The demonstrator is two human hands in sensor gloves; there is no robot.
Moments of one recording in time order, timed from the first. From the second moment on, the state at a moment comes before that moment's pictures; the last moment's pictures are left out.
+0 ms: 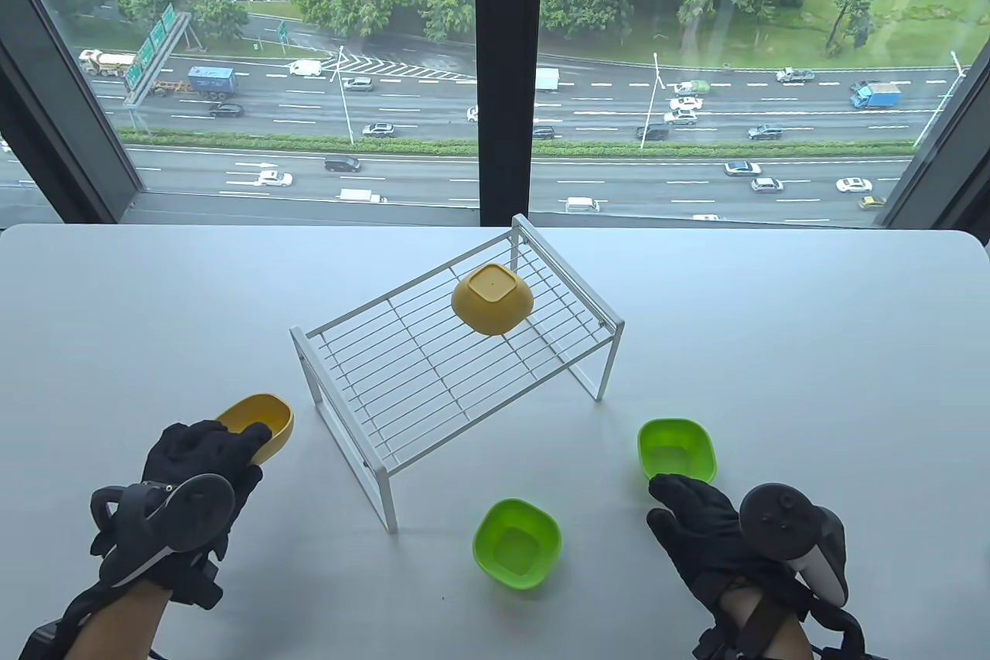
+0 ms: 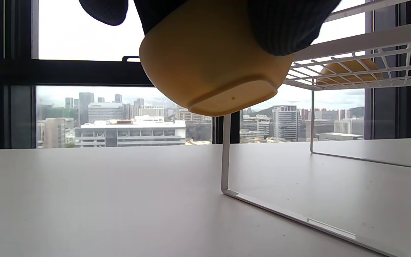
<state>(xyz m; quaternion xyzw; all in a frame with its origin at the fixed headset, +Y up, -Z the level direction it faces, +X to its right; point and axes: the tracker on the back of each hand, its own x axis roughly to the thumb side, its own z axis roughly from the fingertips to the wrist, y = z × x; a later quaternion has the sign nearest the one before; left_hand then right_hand) -0.339 -0.671 -0.267 0.13 -0.08 0.01 0.99 0.236 -0.727 -0.249 0.09 0.11 0.90 0.41</state>
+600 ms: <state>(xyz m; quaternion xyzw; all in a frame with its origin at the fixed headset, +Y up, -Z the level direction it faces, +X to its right) -0.341 -0.666 -0.266 0.15 -0.09 0.05 0.98 0.236 -0.729 -0.248 0.08 0.11 0.90 0.41</state>
